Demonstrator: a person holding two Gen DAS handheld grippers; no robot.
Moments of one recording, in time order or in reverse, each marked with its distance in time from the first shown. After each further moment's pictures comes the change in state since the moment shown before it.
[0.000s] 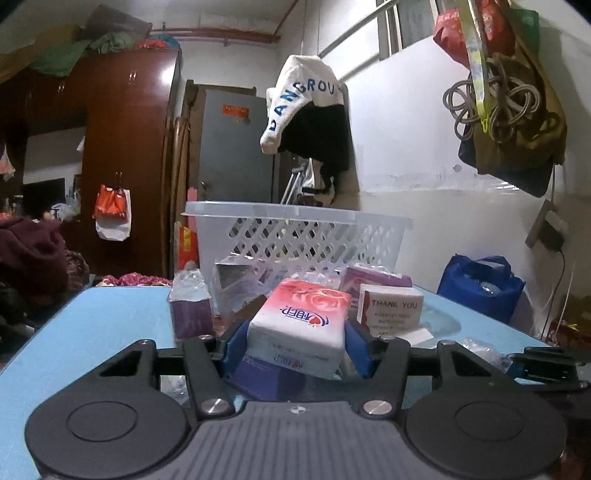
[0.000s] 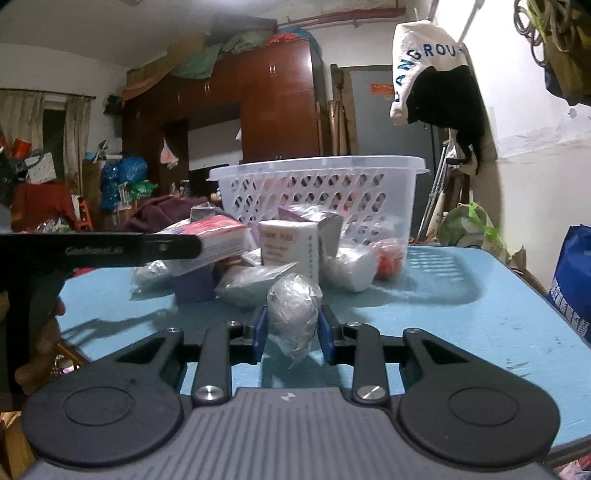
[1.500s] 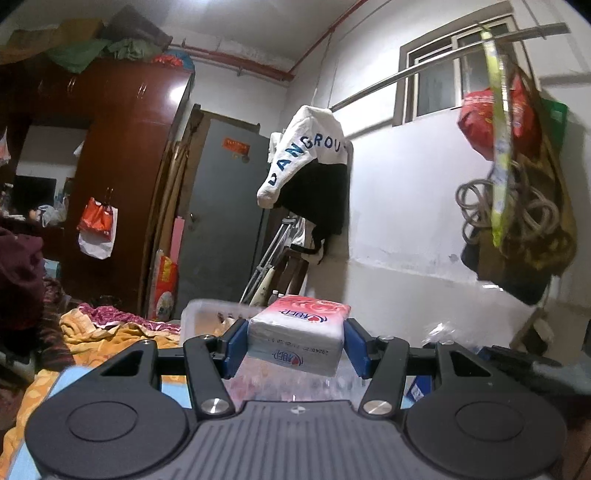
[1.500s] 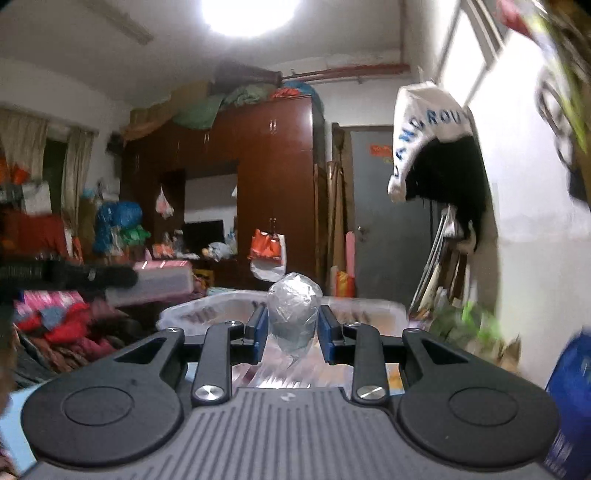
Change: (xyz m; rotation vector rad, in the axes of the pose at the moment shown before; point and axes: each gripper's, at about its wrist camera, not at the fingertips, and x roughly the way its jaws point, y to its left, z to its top) left arm 0.030 0.042 0.124 -0.143 -0.118 -0.089; right arm 0.052 -0.026 0.137 -0.101 -0.181 -0.034
